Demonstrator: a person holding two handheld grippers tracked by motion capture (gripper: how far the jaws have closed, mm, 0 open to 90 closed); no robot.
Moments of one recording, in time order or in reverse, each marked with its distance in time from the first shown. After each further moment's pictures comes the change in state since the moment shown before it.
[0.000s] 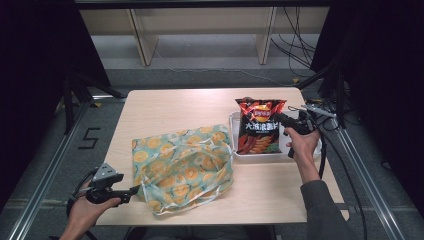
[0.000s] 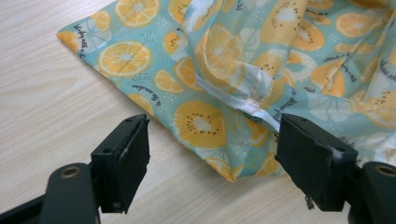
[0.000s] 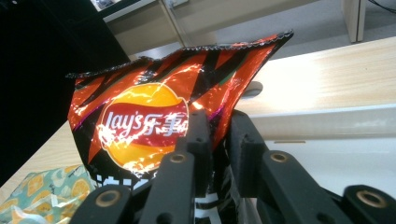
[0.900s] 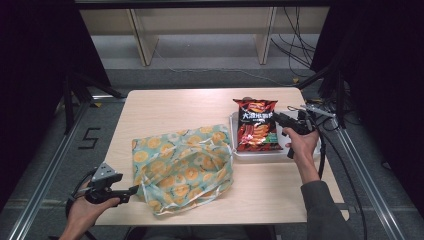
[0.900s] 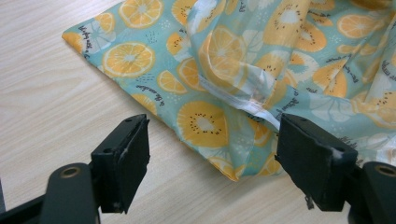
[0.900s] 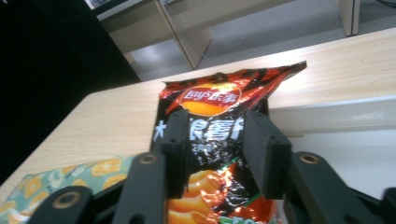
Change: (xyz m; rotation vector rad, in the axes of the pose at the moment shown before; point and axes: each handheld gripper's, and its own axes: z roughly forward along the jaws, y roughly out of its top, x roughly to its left) left arm 0.001 0.000 -0.002 -0.005 0.001 -0.011; right arm 0.005 0.000 -0.001 0.019 0.003 0.062
